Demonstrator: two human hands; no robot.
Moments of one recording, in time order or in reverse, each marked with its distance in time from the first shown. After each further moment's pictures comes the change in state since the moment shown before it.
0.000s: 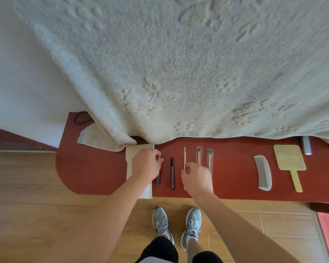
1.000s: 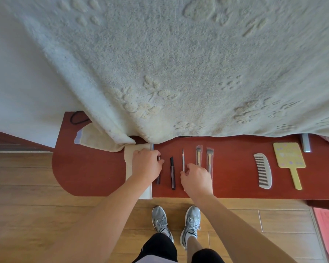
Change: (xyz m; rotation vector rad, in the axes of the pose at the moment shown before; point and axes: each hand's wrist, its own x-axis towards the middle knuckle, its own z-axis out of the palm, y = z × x) left_hand 0.011 -0.008 0.015 0.291 -0.018 0.085; right_hand 0.002 0.005 0.011 -0.151 0.026 -0.003
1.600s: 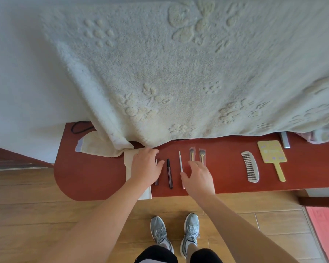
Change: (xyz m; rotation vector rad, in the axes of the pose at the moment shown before) left_hand -0.024 0.006 -0.031 -0.190 0.094 0.108; right_hand -0.032 0.002 -0.026 0.088 0.115 -0.031
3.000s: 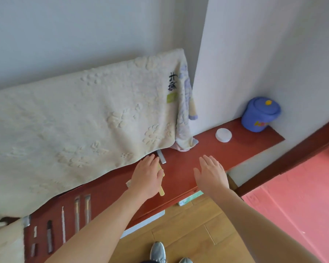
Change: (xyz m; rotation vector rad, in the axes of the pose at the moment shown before) left_hand 0.012 0.421 0.090 0.095 -0.103 0.546; right_hand -0.029 0.343 -0.303 -0.283 0.237 0.209
